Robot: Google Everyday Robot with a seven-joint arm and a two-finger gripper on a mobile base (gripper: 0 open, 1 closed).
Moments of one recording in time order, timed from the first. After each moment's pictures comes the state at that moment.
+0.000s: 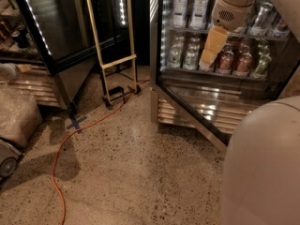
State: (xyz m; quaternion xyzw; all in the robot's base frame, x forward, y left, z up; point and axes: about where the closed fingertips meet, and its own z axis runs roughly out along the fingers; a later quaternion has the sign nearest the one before) arm 0.662 -0.211 0.917 -0.47 0.87 -0.04 0.11
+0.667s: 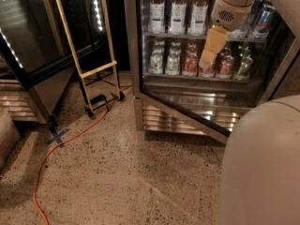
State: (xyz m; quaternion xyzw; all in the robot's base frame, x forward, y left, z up) arm 0.662 -0.211 0.917 -0.47 0.87 -0.04 0.11
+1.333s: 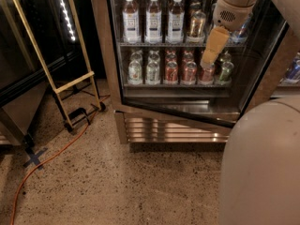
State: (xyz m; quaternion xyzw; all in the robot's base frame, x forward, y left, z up) arm 0.662 -0.211 0.917 -0.47 0.87 -0.04 0.11
